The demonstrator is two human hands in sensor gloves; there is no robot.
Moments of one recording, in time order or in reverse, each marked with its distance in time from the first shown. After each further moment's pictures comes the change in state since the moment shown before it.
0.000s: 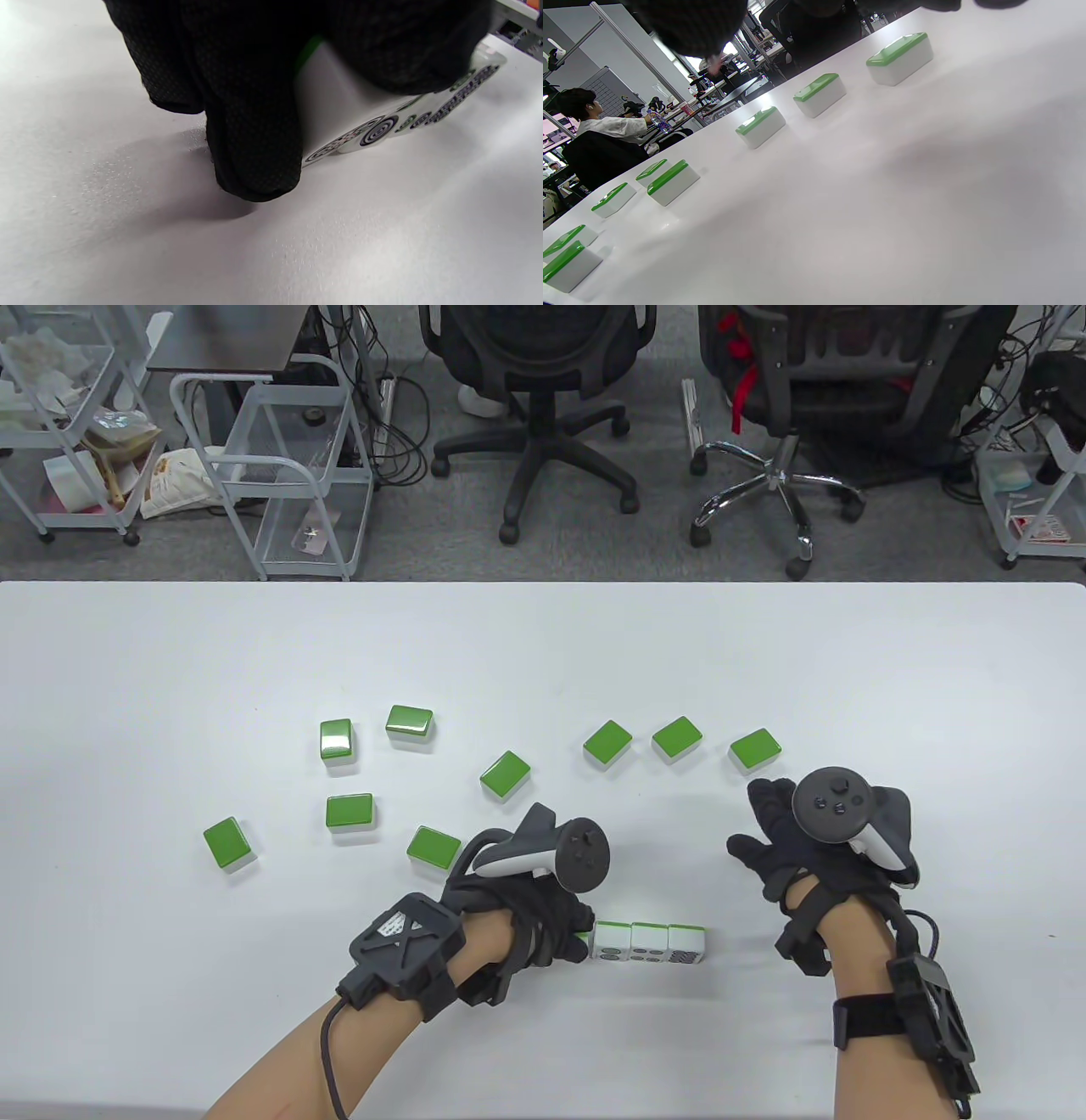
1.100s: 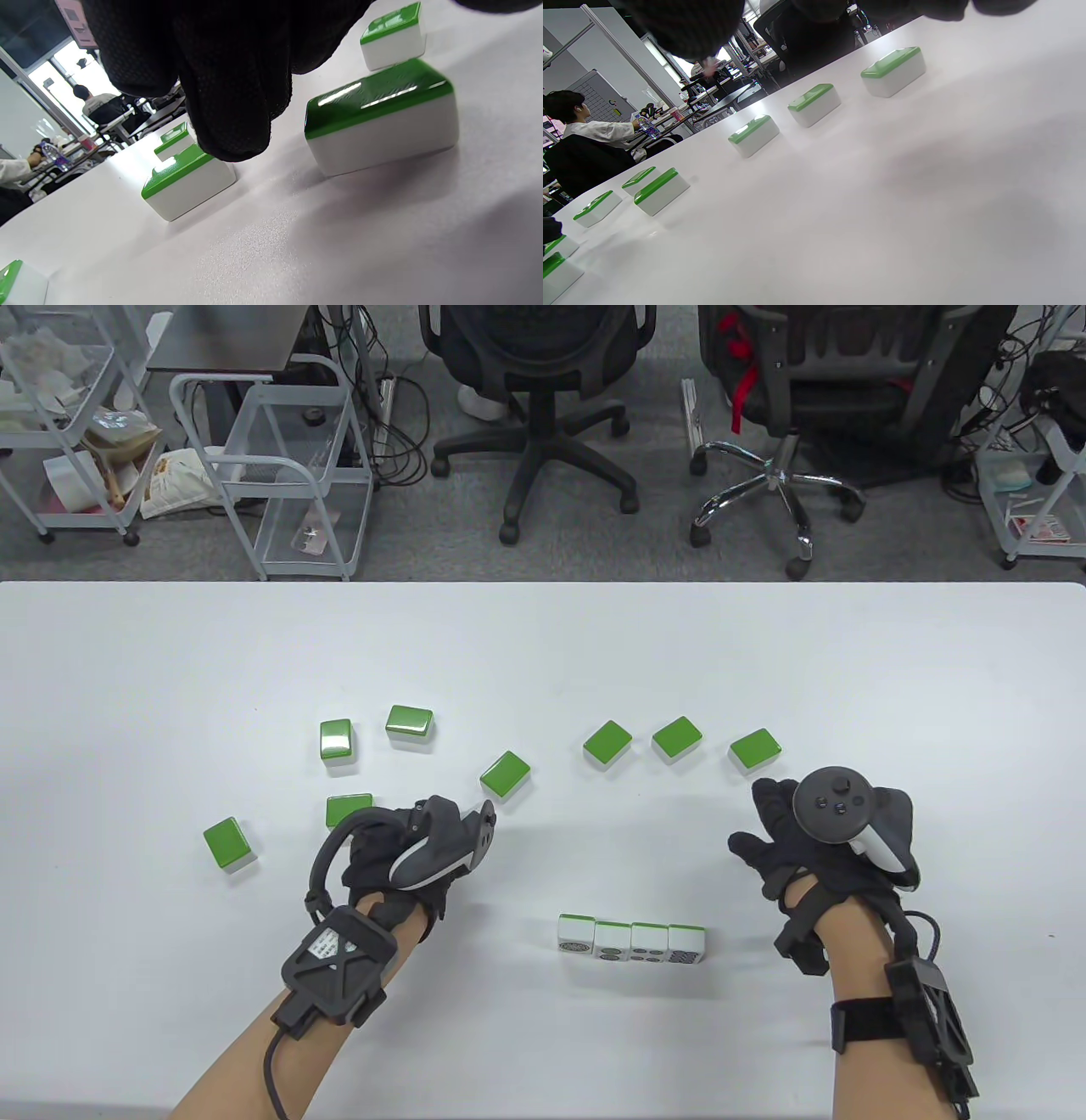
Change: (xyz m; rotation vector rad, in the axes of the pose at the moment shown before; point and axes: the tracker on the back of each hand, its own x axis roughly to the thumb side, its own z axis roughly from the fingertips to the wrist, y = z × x) left_hand -0.089 0.012 0.046 0.302 0.706 -0.554; right_hand 0.005 -0.004 0.003 -0.042 0.026 0.028
